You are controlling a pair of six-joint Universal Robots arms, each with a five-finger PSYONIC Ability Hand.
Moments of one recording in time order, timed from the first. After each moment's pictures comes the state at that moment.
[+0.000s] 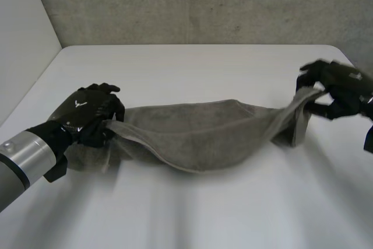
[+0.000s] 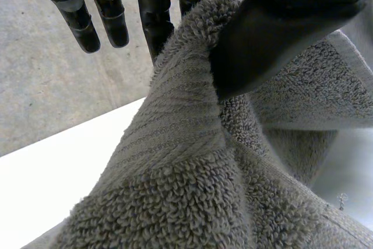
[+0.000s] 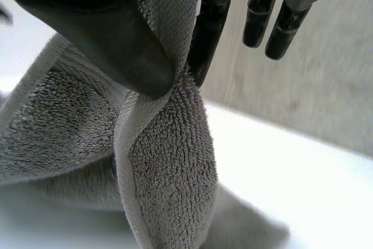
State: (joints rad) left arm 4.59 -1.55 -1.95 3.26 -0.99 3.27; right arm 1.39 -1.50 1.77 0.04 0.67 2.99; left_hand 1.29 1.31 0.23 0.23 1.16; right_hand 1.29 1.28 0.22 0.25 1.13
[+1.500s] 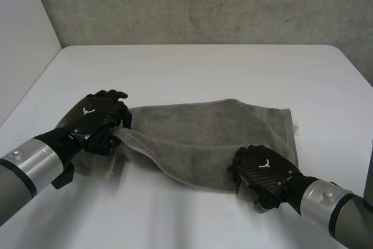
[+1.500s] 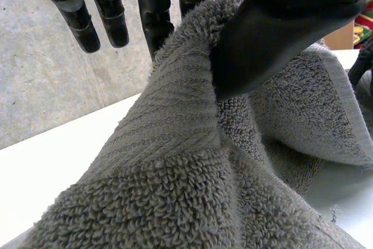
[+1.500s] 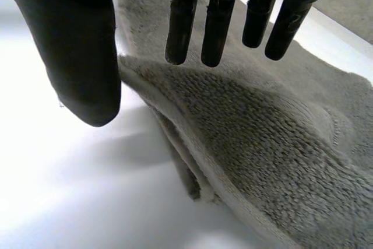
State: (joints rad) left arm 4.56 -1.56 -1.98 3.29 -0.99 3.27; right arm 1.84 -1.38 1.99 0.00 1.01 2.54; left_hand 1.29 1.31 0.23 0.23 1.16; right_hand 0.63 0.64 0.22 0.25 0.47
